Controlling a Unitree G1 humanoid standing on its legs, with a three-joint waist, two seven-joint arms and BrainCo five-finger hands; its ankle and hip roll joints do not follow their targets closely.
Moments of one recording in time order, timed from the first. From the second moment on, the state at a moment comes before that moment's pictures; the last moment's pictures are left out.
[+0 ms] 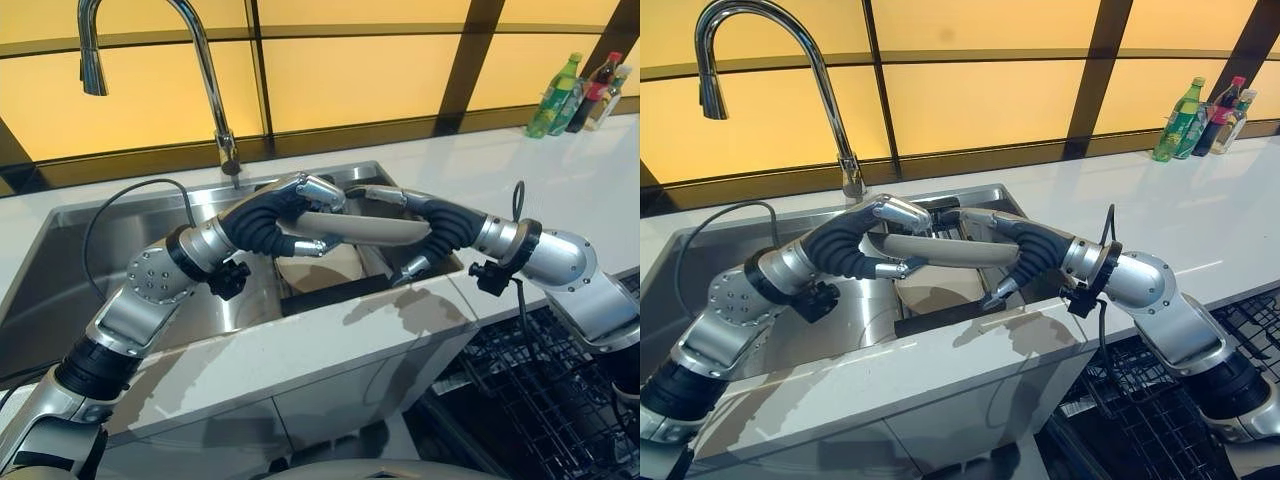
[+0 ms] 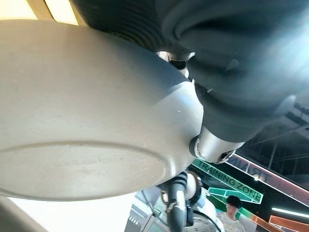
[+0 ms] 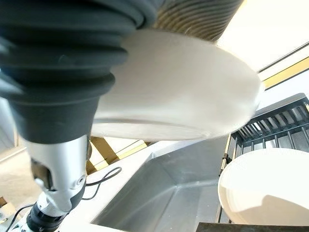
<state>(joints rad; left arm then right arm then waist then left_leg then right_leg) -0.41 0.80 -0.30 -0.29 -0.30 -0.46 -0.35 -0.43 -0.90 0.28 -0.35 0.25 -0.10 0.48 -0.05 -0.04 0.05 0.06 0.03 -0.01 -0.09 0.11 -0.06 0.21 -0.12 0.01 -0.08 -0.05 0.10</state>
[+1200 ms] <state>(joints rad) -0.37 0.72 -0.26 -0.29 -0.33 -0.41 -0.36 -0.39 -0.81 0.27 -0.35 0.23 -0.11 0.43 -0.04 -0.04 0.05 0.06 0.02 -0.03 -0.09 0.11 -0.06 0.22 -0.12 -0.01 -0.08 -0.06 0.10</state>
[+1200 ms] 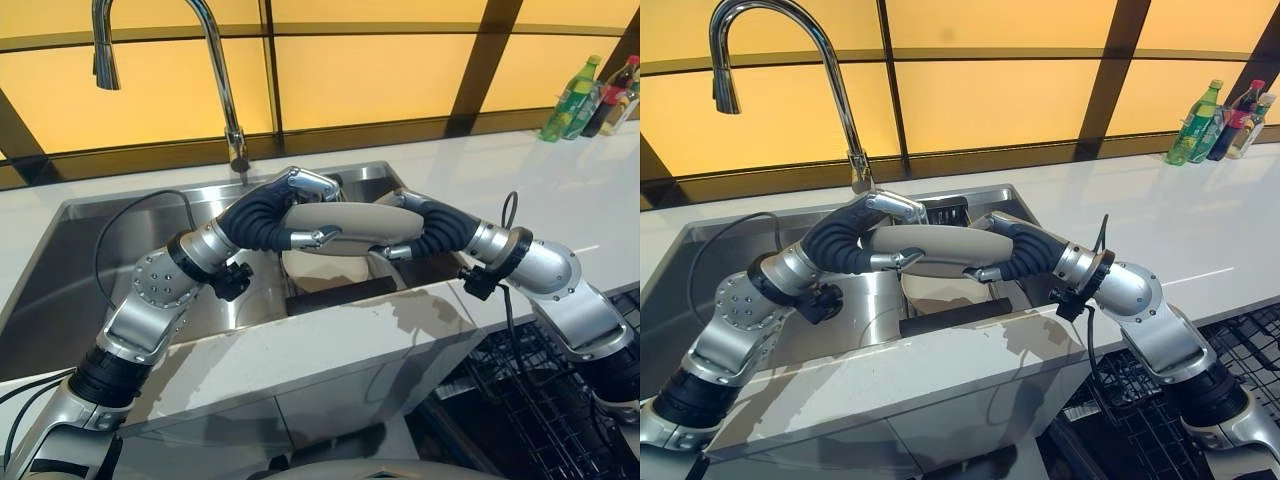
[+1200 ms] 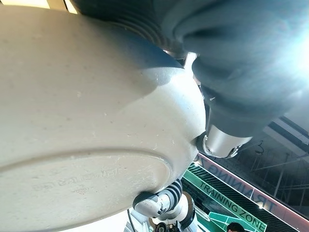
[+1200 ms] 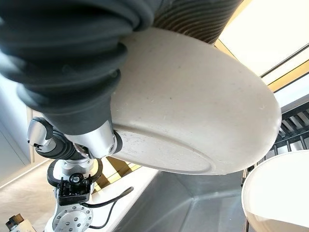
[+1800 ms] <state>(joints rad) -0.30 0.65 -0.03 -0.29 -0.31 -0.41 0.00 -0.26 -0.75 0.06 -0.30 0.21 -0.12 0.21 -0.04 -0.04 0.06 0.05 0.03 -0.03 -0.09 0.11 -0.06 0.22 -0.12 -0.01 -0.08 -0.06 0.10</state>
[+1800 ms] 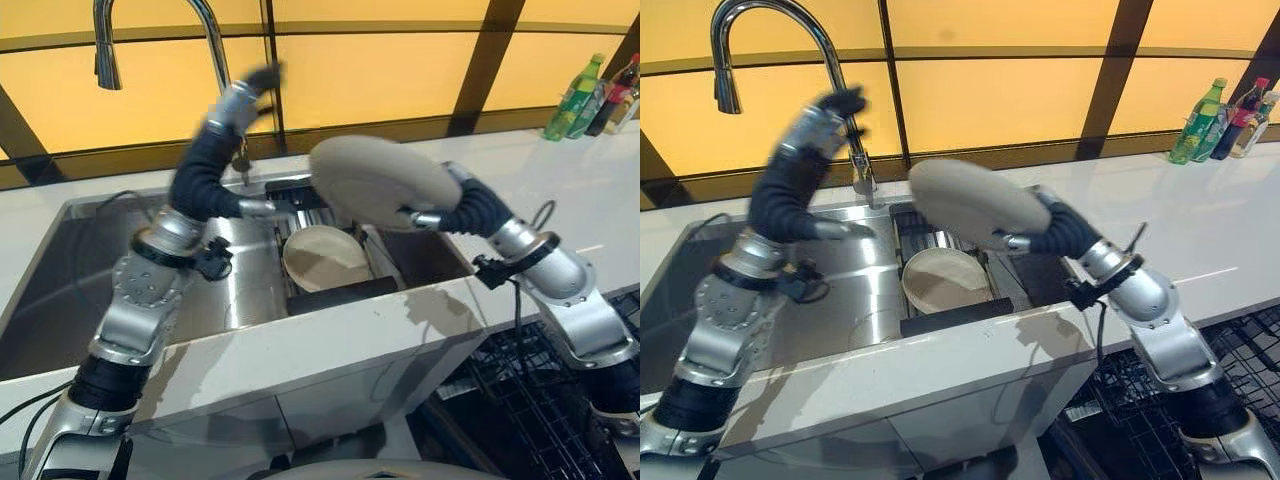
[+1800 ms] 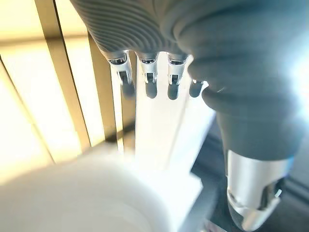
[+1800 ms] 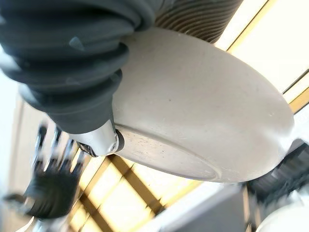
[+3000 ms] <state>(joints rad) -0.19 0.65 0.19 -0.18 -0.30 -0.36 0.13 0.26 -0.68 -0.46 -0.12 0.13 -0.12 -0.03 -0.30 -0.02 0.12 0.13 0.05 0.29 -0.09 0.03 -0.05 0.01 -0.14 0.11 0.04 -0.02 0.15</state>
